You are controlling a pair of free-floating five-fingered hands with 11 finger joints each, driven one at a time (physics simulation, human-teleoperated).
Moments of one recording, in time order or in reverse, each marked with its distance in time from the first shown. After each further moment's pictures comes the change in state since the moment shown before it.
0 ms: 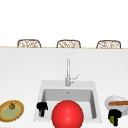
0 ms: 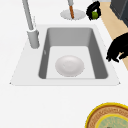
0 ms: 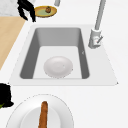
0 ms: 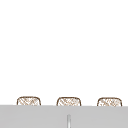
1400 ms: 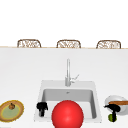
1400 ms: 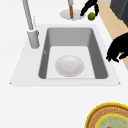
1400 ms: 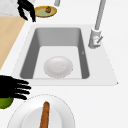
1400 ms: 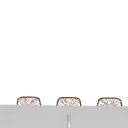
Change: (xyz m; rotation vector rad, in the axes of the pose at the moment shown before) left hand 0.000 0.000 0.000 0.000 0.000 0.000; right hand 0.007 -0.045 -0.014 0.031 -0.010 -0.082
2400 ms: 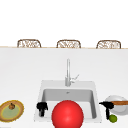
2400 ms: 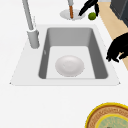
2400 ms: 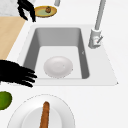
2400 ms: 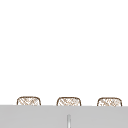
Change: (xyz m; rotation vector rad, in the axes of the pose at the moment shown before) left hand 0.000 0.000 0.000 0.000 0.000 0.000; right hand 0.058 -0.017 -0.016 0.020 0.089 0.022
